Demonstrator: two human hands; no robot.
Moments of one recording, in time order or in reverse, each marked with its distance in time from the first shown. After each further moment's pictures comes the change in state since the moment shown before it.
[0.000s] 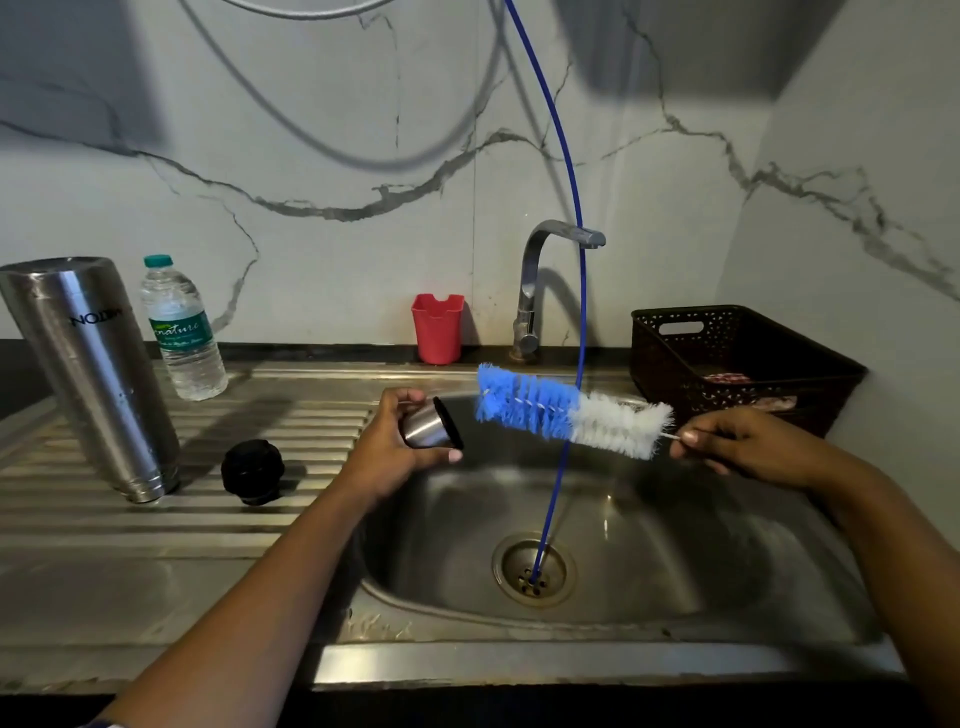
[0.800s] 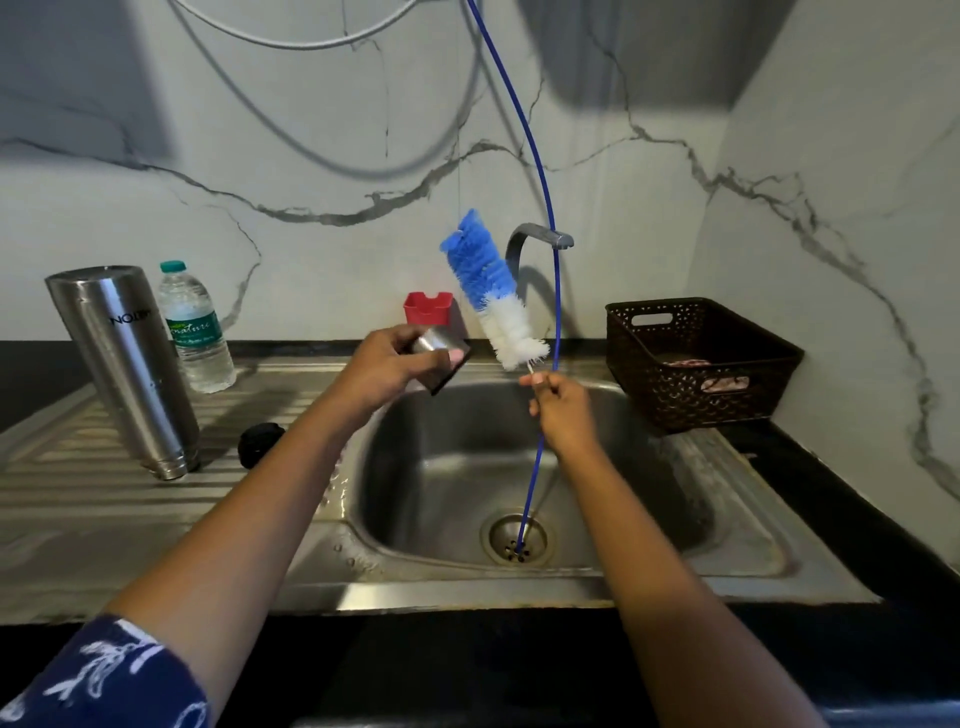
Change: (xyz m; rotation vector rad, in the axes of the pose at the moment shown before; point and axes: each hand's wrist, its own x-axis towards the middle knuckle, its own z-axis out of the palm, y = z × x) left_hand 0.001 0.104 -0.017 0.282 -0.087 0.053; right_hand 0.049 -0.107 0.115 0.613 0.572 0.101
